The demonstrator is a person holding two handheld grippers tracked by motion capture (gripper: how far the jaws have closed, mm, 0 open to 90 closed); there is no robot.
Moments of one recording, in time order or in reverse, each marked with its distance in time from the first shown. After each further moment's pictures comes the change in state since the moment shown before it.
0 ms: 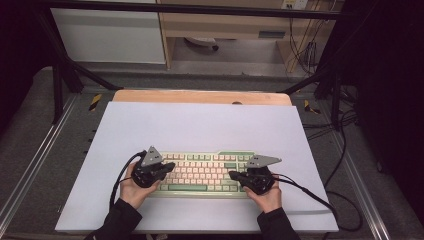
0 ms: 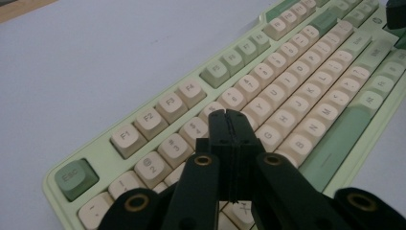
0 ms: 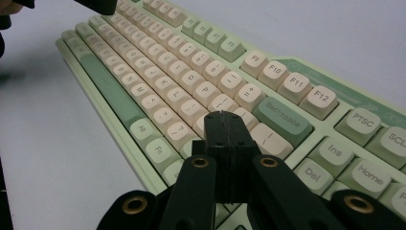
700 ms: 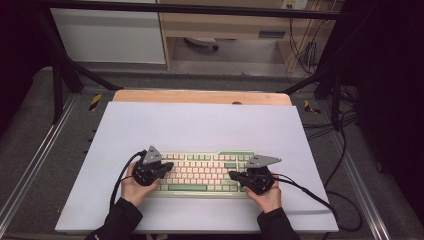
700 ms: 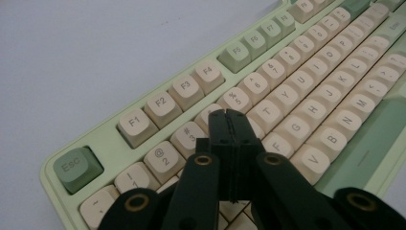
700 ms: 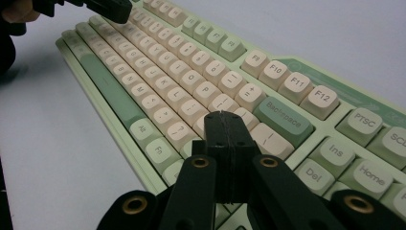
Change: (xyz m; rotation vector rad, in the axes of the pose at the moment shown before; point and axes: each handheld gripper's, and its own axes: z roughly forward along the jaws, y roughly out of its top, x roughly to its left) left arm 0.007 -0.007 0.015 0.036 0.021 -0.026; right arm 0.000 0.000 0.001 0.001 0.002 0.001
